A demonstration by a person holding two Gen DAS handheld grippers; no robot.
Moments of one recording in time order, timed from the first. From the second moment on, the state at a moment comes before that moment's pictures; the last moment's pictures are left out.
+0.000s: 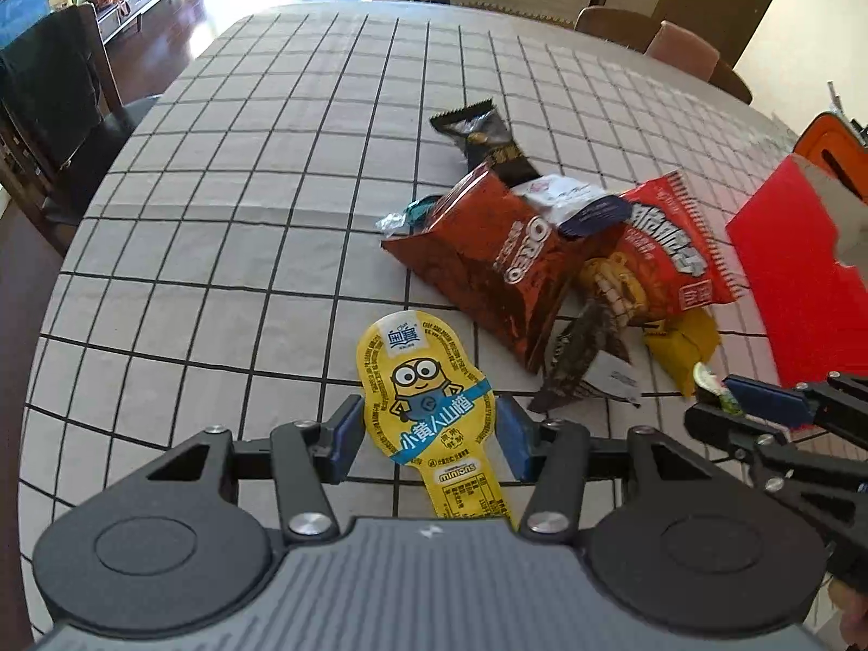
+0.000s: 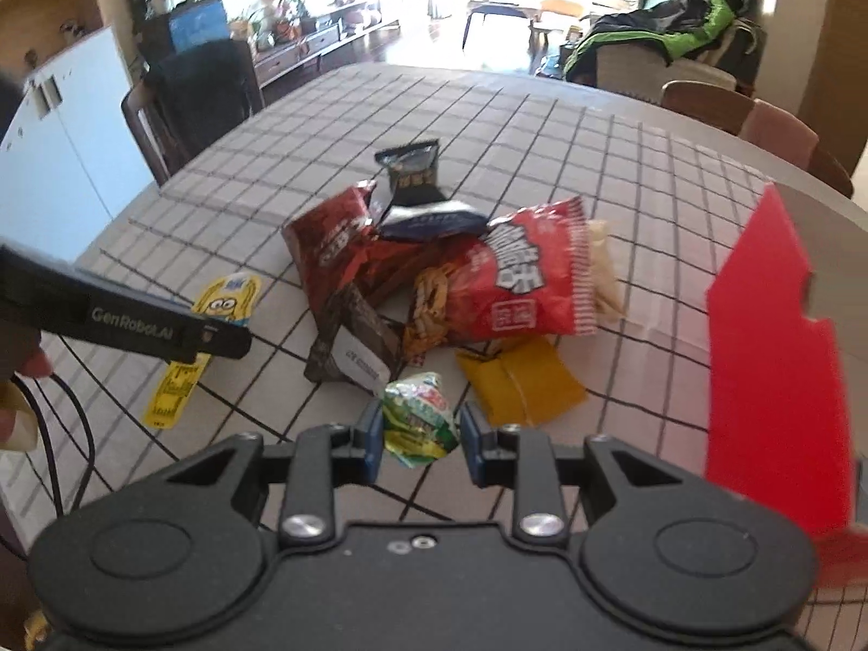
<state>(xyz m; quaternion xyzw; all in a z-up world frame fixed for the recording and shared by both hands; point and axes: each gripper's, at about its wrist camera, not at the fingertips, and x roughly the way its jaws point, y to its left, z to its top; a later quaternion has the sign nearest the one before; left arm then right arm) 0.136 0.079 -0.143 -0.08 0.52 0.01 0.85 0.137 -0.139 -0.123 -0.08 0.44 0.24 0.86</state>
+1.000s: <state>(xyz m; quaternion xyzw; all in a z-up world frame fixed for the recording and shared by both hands) 0.180 -0.131 -0.025 0.00 0.43 -0.18 0.88 0.148 -0.334 -0.043 -0.02 0.36 0.08 0.93</state>
